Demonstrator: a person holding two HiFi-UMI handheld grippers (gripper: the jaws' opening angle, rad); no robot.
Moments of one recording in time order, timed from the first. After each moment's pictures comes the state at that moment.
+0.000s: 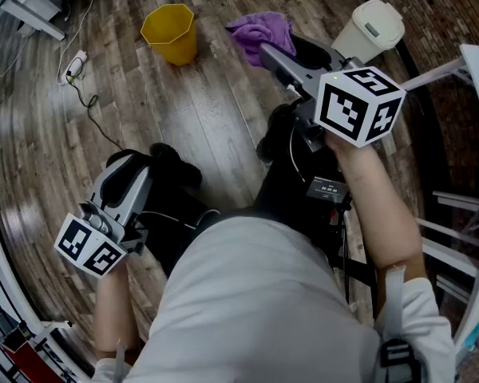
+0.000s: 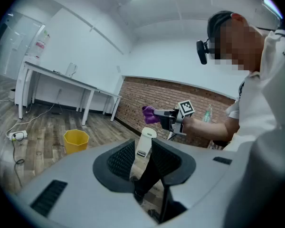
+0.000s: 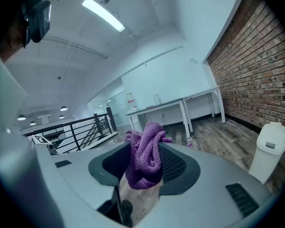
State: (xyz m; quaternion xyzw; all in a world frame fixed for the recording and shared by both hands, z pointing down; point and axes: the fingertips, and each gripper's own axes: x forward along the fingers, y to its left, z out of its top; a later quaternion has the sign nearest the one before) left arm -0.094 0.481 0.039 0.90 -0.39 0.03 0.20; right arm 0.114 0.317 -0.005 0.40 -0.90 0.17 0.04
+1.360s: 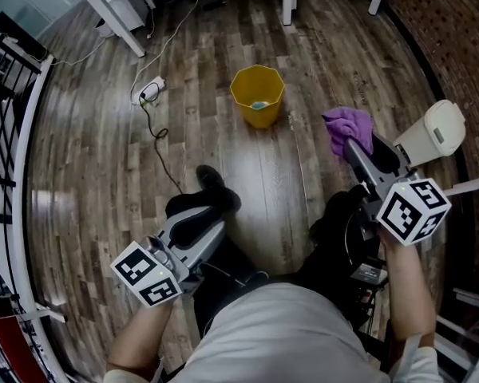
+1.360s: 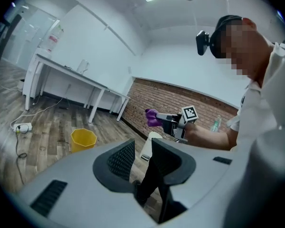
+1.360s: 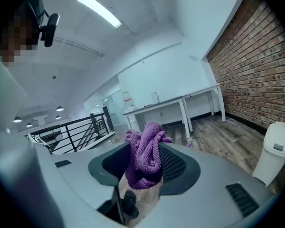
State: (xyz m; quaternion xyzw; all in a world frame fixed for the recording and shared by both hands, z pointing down) left arm -0.138 0.425 0.034 0.88 -0.41 0.01 0.25; right arm 0.075 0.256 0.000 0.41 -0.89 0.19 0.06
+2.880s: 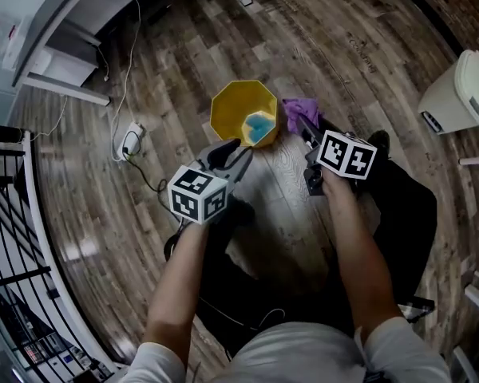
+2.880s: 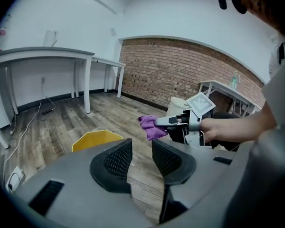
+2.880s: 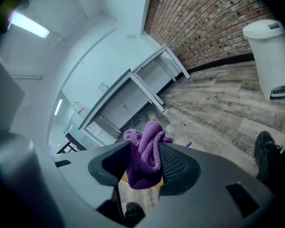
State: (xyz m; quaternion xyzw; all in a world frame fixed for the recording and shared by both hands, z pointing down) left arm -0.135 0.050 0.242 0.89 -0.32 0.24 0.20; right arm 0.011 -0.006 0.299 0.53 -0.73 0.43 -0.03
